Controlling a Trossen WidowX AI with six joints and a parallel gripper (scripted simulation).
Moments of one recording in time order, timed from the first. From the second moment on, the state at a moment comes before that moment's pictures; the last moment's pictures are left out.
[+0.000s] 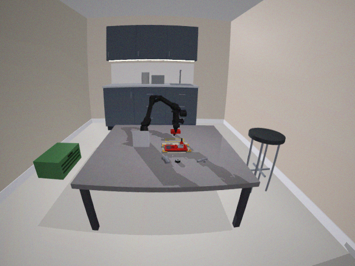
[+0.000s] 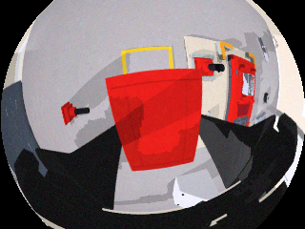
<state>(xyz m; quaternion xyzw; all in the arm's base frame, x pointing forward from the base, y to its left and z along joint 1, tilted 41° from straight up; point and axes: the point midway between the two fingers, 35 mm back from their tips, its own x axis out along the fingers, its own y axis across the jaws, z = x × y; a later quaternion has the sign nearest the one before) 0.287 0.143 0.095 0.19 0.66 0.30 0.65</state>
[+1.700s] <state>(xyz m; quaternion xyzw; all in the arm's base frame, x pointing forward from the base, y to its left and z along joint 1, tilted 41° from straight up) 0.285 0.164 0.072 0.19 0.66 0.31 0.65</state>
